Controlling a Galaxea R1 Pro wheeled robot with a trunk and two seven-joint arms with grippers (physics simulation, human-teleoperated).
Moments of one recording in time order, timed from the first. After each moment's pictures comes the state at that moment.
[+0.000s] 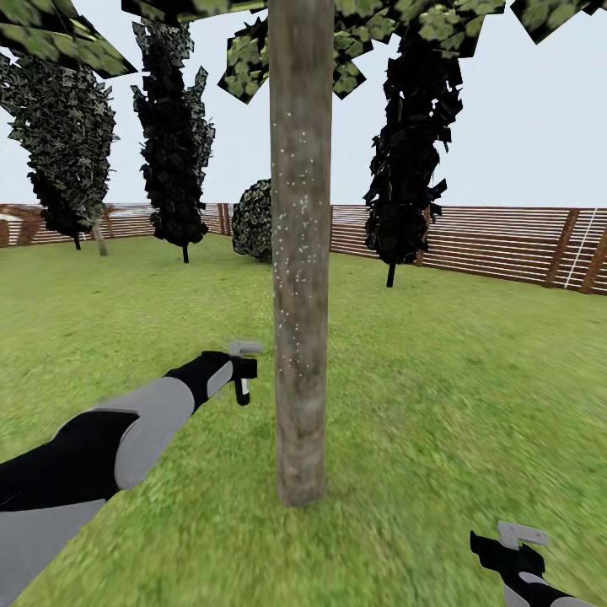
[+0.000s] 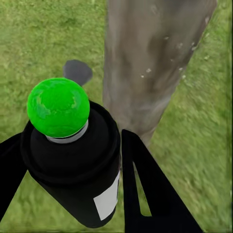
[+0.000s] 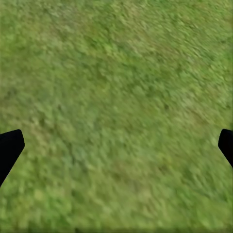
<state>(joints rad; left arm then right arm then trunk) -1.28 -0.09 -0.02 -0.03 0.03 0.31 -0.03 -0.61 -0.25 0.00 0.06 -0.17 -0.33 -0.09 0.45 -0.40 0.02</state>
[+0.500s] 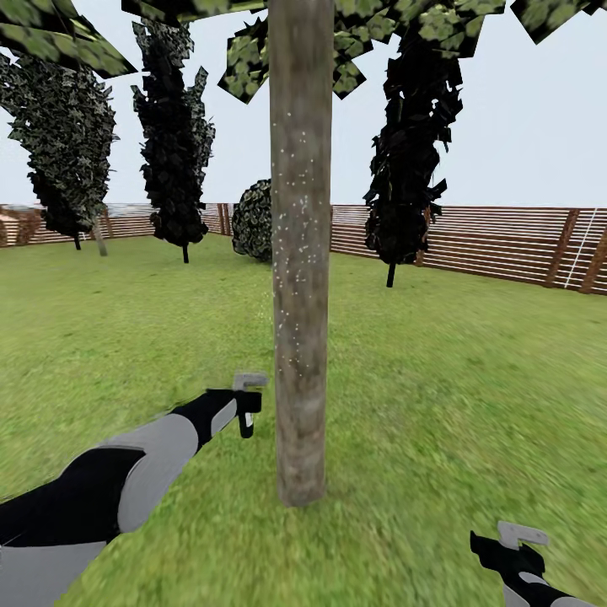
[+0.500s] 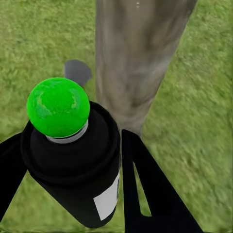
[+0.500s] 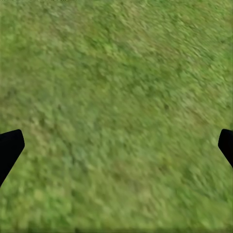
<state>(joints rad) -1.14 -0.11 -0.02 -0.03 0.03 0.23 -0.03 -0.61 -0.25 0.00 0.06 -0.17 -0.33 -0.09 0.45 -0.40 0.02</state>
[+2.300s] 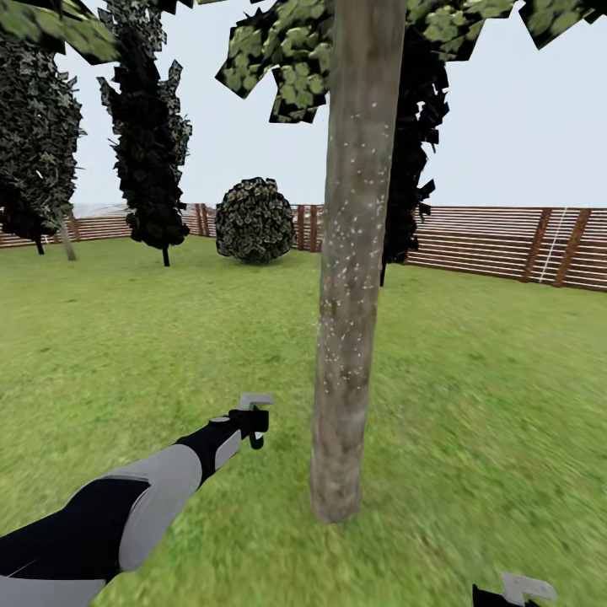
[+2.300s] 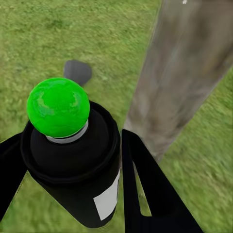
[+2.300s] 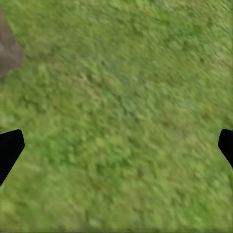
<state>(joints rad) -1.03 -0.13 -0.02 -0.03 0.02 0.01 -0.07 -0.49 -0.21 0.00 0.06 -0.17 -0.34 -0.09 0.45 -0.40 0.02</state>
